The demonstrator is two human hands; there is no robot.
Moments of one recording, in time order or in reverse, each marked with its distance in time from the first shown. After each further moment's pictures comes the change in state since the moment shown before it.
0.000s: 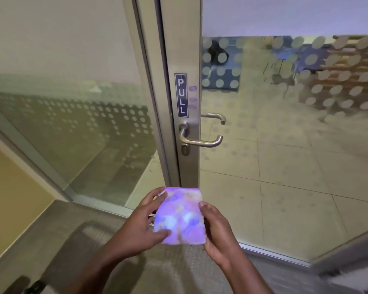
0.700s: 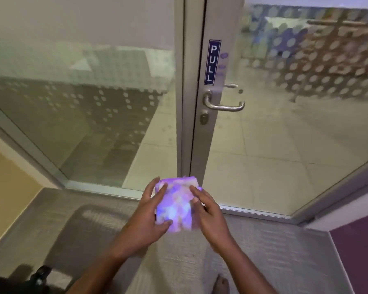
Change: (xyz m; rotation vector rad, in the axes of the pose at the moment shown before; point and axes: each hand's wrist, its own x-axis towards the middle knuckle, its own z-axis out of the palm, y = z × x) left_hand -0.105 -0.101 -0.078 0.185 -0.012 0.167; right_hand -0.056 0.151 0.083 -0.702 0.146 -0.351
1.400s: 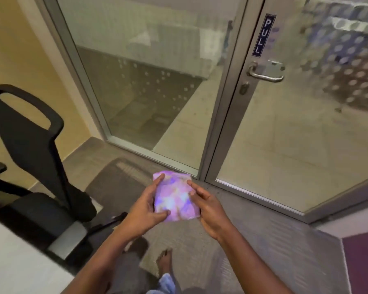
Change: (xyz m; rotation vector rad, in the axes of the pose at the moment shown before) left_hand -0.252 0.024 0.027 -0.490 0.186 -0.302; right_hand -0.182 0.049 0.041 0.290 -0.343 0.284
